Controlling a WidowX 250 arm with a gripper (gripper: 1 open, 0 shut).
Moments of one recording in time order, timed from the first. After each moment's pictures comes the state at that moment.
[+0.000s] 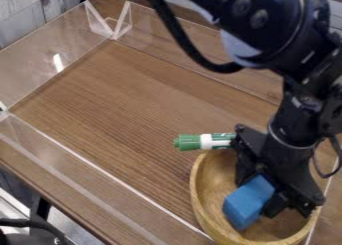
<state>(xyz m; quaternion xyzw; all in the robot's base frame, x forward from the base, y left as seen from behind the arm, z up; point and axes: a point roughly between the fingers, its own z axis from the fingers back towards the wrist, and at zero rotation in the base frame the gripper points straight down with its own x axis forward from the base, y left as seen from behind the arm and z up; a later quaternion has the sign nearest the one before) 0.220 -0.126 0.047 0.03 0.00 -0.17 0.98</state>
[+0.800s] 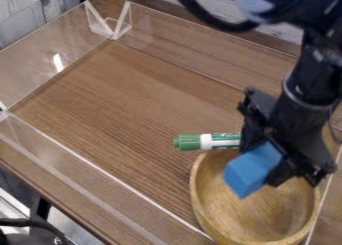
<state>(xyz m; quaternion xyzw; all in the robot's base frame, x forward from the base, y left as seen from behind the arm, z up) 0.226 -0.116 0.094 0.06 0.01 -0.20 0.98</state>
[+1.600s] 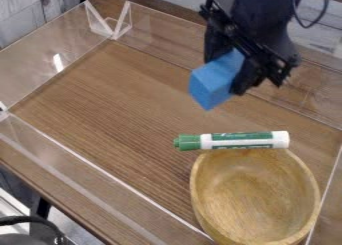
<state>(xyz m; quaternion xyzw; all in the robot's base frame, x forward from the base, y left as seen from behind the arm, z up) 0.252 -0.051 0.160 0.09 -0.05 -0.15 0.98</state>
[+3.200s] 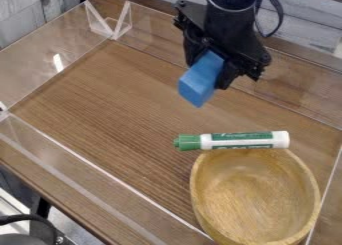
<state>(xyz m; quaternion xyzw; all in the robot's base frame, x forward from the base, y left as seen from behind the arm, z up) 0.272 -0.025 0.132 0.10 -0.13 -0.04 0.99</state>
